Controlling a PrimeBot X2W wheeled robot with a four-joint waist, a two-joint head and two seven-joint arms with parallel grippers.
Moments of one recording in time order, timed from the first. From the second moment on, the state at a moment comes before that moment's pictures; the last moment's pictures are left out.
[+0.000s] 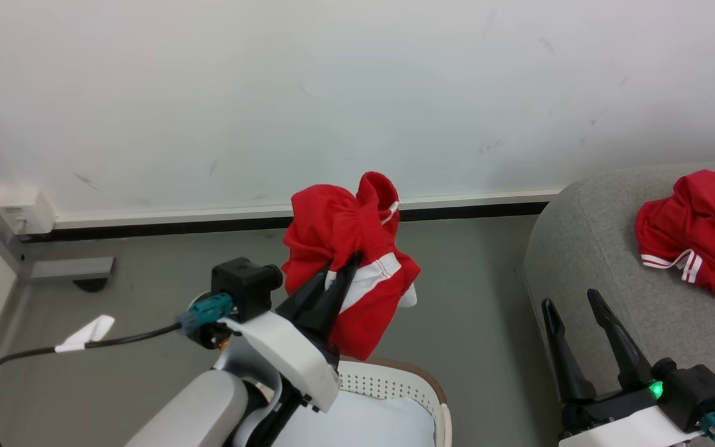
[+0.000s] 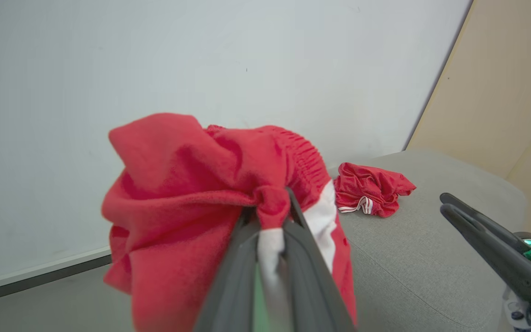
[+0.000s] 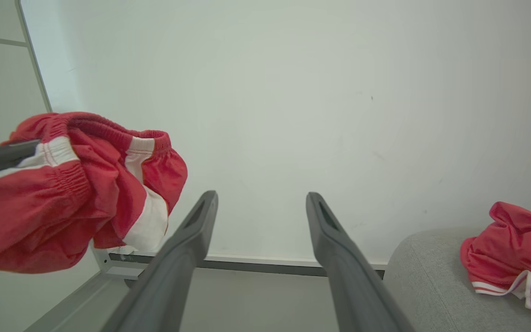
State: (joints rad) left arm -0.49 0.31 -0.68 0.08 -0.66 0.05 -0.04; right arm -0.13 -0.11 0.23 0.13 0.38 0.13 -0.26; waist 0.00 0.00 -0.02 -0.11
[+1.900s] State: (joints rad) left arm -0.46 0.20 -0.89 0.13 -0.68 -0.01 0.04; right arm -0.50 -0.19 0.78 0.55 0.52 0.13 -0.24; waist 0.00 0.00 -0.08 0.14
